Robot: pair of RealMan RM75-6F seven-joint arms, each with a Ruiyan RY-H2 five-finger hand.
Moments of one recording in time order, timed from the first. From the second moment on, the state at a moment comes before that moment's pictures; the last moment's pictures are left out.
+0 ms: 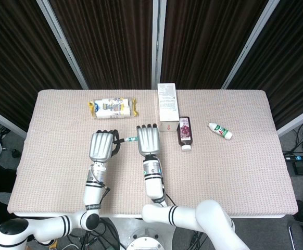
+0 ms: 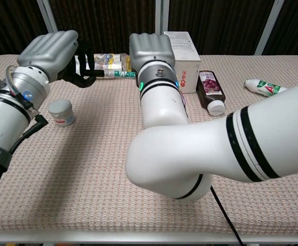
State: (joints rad) left arm -0.65 -1.95 -0.33 -1.28 1.13 1.35 0.55; right arm 1.25 -2.27 0.34 -0.86 -0.59 1.45 -0.70
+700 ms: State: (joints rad) left arm -0.47 -1.89 -0.17 -1.39 1.23 1.42 0.34; right arm 0.85 -2.11 0.18 -1.32 -0.84 1.68 -0.79
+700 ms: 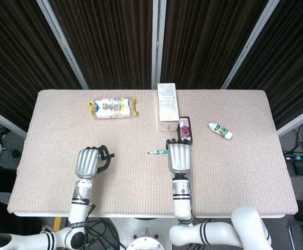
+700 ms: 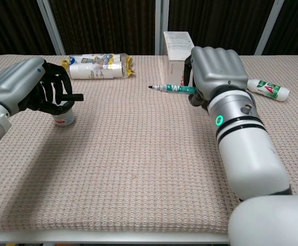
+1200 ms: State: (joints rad) left arm -0.44 -1.93 -0.15 -1.28 1.22 1.32 0.25; right arm 0.73 -2.12 0.16 -1.32 -0.89 1.53 -0.82
